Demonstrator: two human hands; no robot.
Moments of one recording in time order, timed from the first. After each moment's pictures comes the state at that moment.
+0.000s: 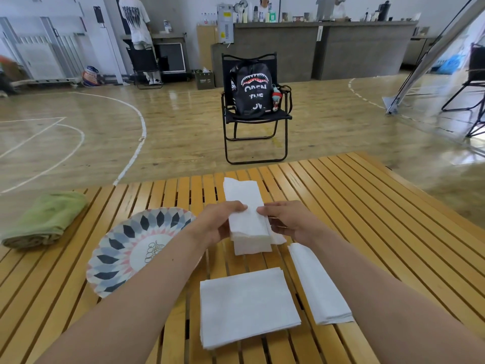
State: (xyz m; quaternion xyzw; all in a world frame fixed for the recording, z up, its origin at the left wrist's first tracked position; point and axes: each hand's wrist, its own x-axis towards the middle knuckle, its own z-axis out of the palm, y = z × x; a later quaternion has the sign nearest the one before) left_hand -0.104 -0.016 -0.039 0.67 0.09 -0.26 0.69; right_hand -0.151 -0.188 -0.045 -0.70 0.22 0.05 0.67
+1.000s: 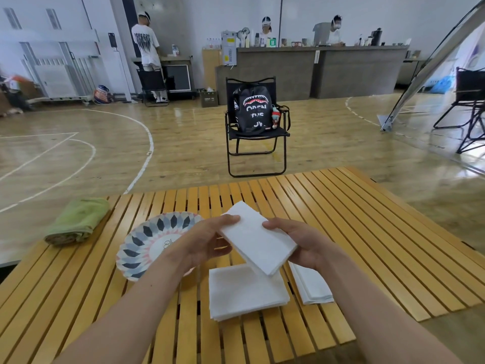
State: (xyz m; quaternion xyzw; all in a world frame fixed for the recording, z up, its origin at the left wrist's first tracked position) left_hand -0.190 0.041 -0.003 0.66 0.03 -0.30 0.69; right_hand -0.252 -0.176 -0.007 -0.58 0.15 0.15 0.79
